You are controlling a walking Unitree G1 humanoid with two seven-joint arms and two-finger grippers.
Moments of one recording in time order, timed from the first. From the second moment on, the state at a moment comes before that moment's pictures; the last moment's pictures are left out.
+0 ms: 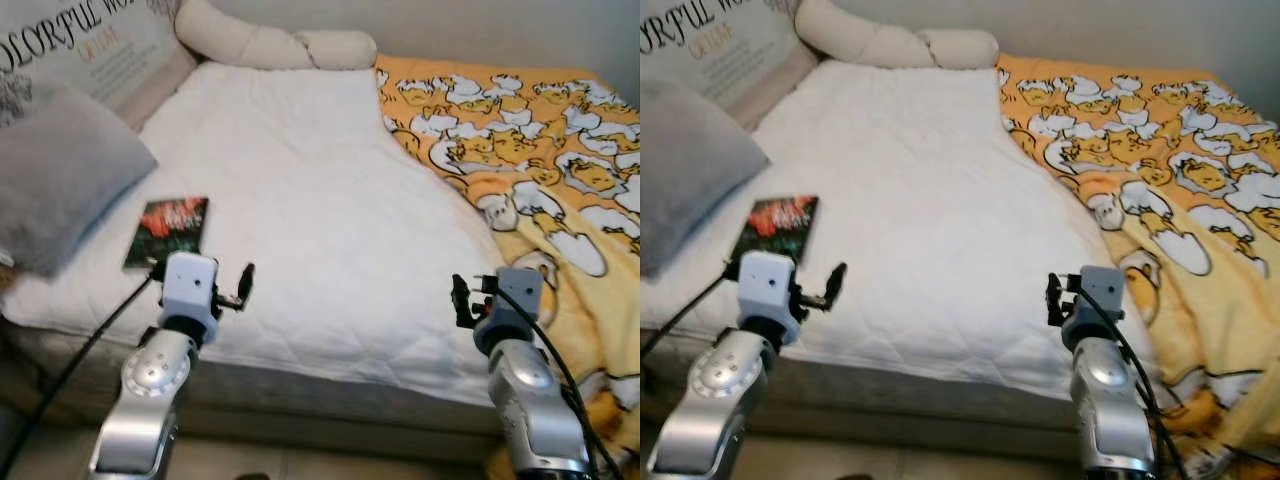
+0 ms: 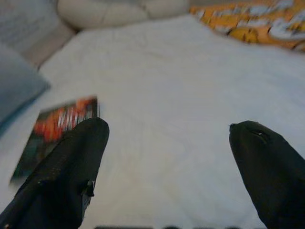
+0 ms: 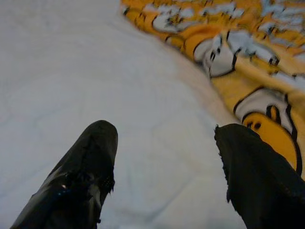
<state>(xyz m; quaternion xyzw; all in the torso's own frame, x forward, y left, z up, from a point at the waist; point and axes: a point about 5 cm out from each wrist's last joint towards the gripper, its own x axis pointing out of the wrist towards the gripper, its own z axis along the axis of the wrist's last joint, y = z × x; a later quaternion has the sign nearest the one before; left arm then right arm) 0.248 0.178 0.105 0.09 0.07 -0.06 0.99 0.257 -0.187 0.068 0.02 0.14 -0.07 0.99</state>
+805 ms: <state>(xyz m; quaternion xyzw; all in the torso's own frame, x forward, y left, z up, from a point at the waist) 0.248 0.174 0.105 0.06 0.07 -0.08 0.99 0.261 -0.182 0.071 0.02 0.13 -0.06 0.99</state>
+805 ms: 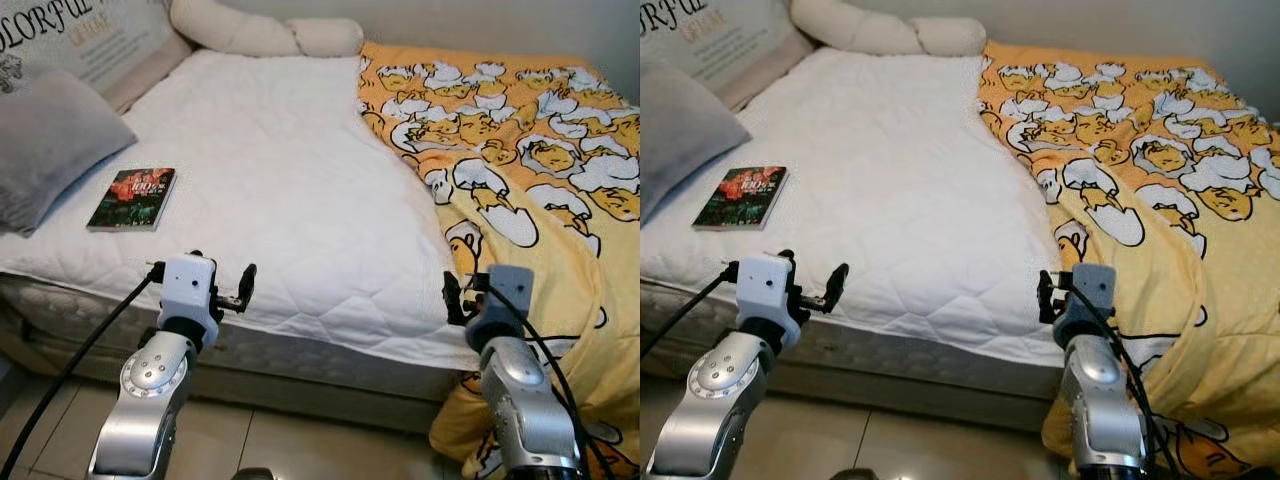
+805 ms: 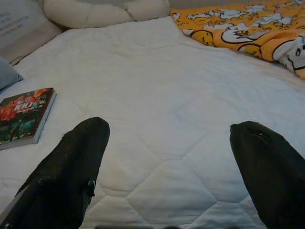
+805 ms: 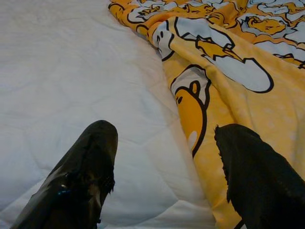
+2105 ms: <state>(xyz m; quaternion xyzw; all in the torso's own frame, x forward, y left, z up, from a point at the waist) 0.255 0.177 0.106 0.07 0.06 -0.05 0.99 0.269 -0.176 0.079 -0.02 0.12 -0.02 0.99</state>
